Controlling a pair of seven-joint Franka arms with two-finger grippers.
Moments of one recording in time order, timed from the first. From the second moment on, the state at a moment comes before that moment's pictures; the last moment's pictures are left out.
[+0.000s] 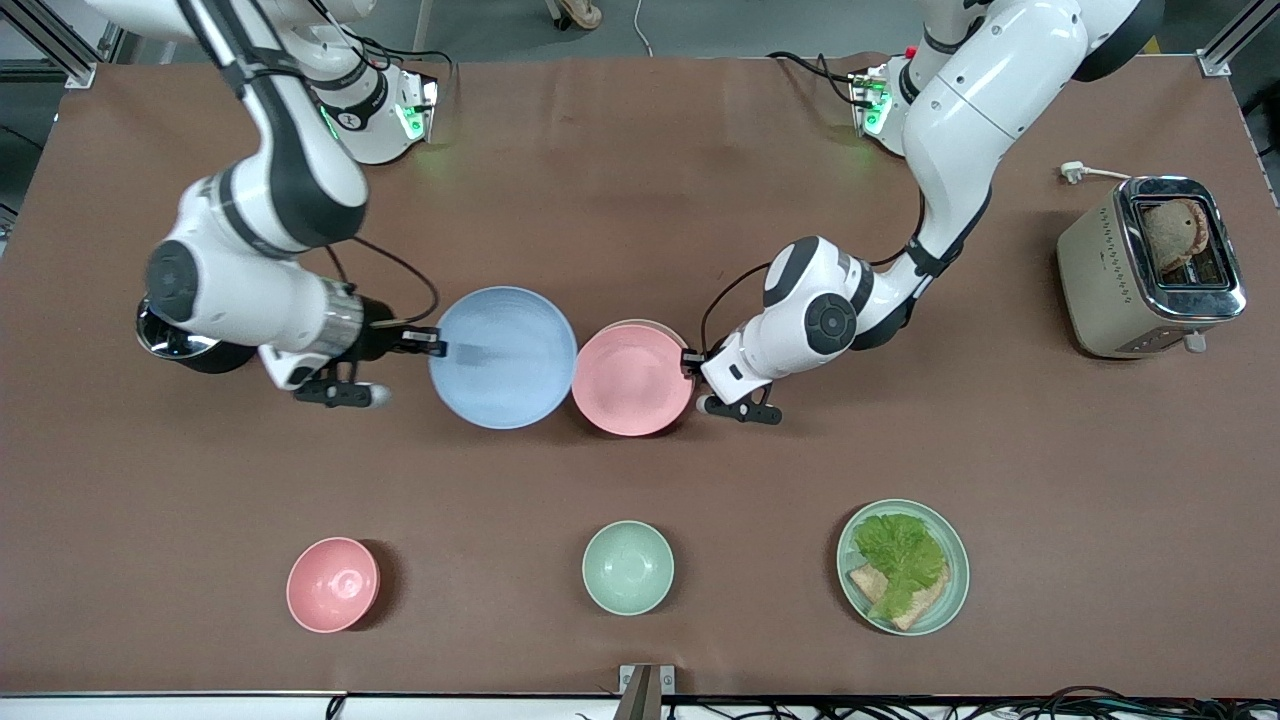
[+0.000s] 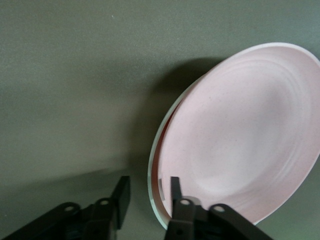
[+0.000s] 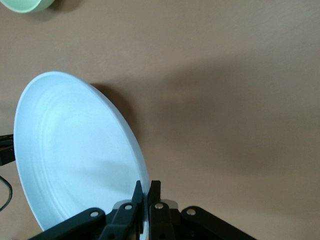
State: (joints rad) left arm -0.16 0.71 -0.51 -1.81 -0.15 2.54 -0.31; right arm 0.02 0.24 0.33 -1.91 0.36 2.08 0.30
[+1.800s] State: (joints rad) left arm -0.05 -0.06 -0.06 -1.64 -0.01 1.71 -0.06; right arm 0.17 0.48 0.46 -2.05 0.36 2.69 0.49
